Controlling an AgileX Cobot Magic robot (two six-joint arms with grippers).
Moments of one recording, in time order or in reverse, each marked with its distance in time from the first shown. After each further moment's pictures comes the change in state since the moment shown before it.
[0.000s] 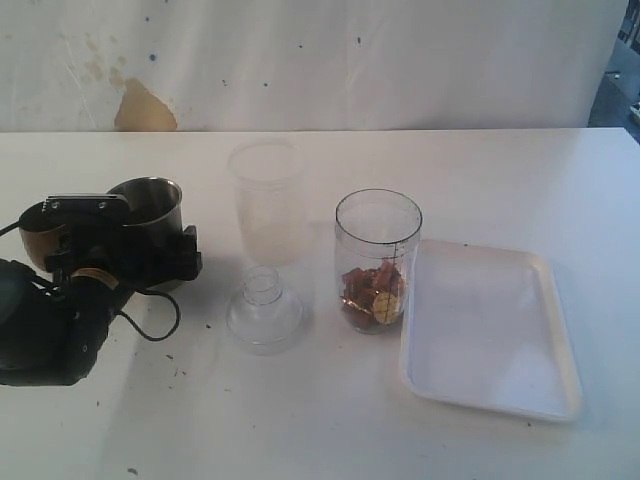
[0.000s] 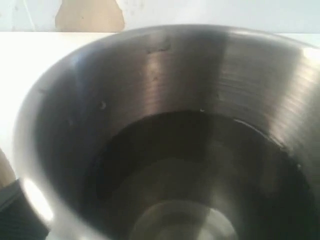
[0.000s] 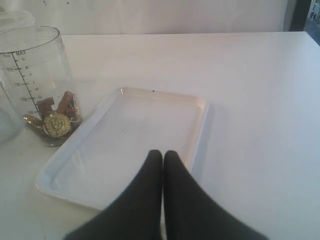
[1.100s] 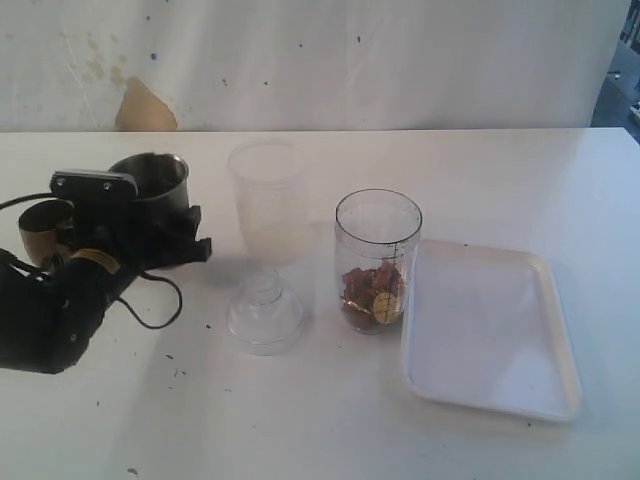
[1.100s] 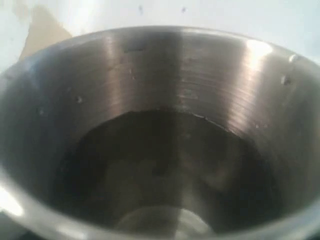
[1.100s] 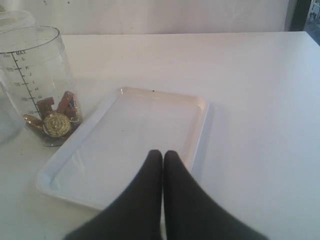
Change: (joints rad) left arm 0.005 -0.085 0.002 0.132 0.000 0.003; right arm 0.000 0.000 0.000 0.000 0.000 0.000
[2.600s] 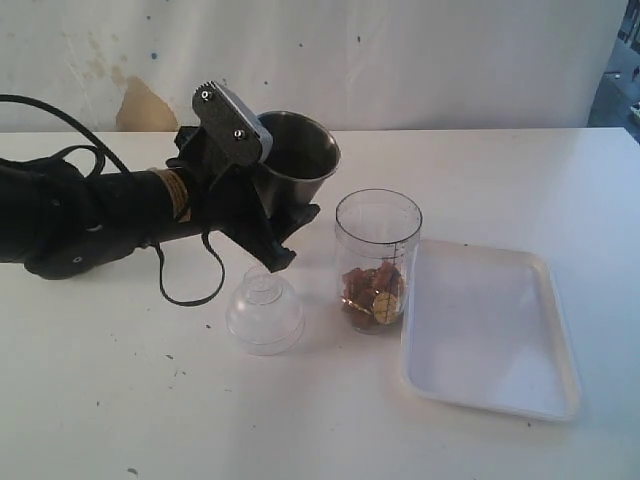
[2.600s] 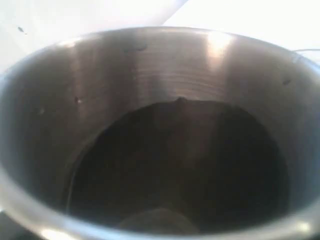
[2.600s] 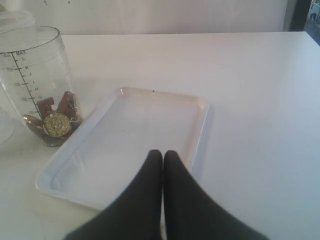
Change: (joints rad) left arm -0.128 -0.253 -0.230 0.765 0.594 -0.106; right arm 0.000 0.000 0.000 0.000 0.000 0.000
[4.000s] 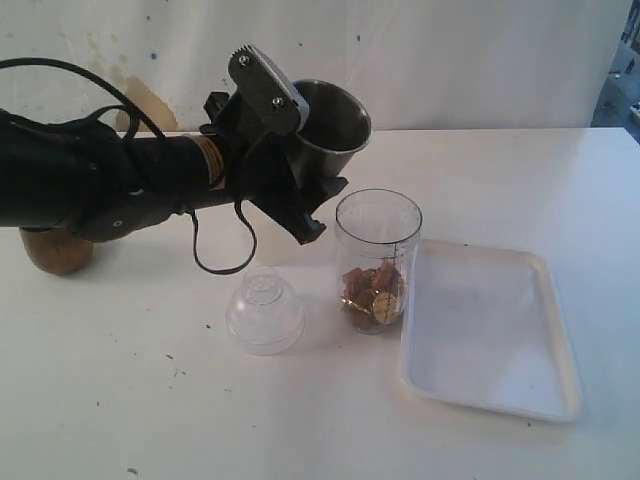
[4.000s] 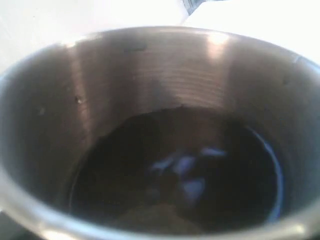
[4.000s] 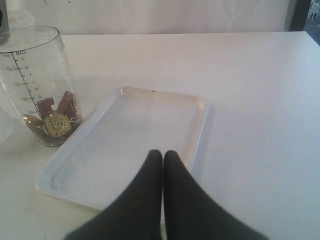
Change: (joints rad) left arm -0.051 0.043 -0.150 0.024 0.094 0.005; right arm 0.000 0.000 0.000 0.000 0.000 0.000
